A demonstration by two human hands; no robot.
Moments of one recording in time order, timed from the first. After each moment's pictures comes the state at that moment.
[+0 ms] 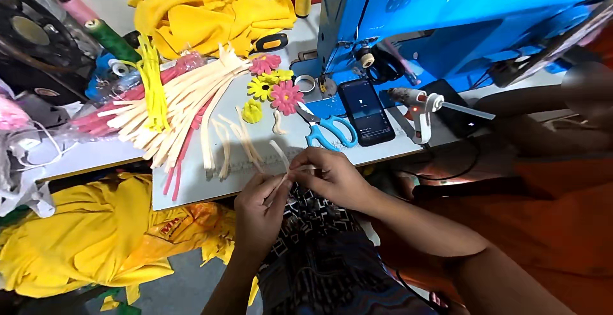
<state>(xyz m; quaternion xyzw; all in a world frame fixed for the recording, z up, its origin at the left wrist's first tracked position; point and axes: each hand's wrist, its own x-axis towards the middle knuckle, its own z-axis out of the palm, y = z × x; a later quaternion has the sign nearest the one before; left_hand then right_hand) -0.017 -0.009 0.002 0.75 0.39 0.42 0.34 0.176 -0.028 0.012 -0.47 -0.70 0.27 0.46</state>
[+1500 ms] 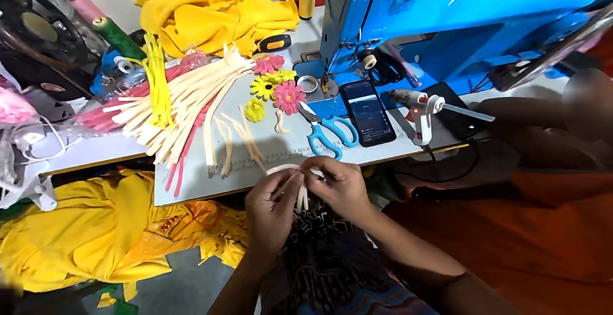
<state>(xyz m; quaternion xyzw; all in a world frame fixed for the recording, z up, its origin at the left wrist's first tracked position) 0.000 -0.022 0.006 0.66 0.39 0.50 0.39 0.158 -0.045 -0.007 -0.50 -0.63 0.18 0.57</state>
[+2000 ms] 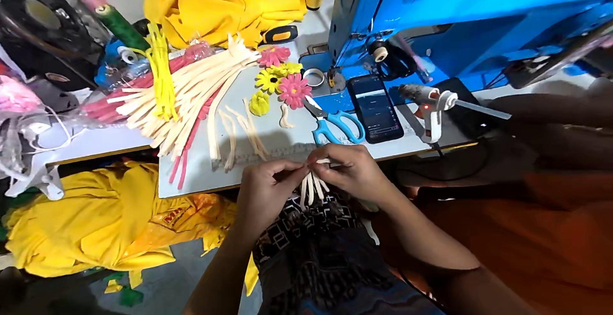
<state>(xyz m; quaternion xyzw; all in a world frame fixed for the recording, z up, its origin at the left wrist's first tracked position) -0.011 0.008 0.032 0.75 0.40 0.32 0.41 0.194 -0.031 0.005 -0.44 -0.74 0.20 0.47</state>
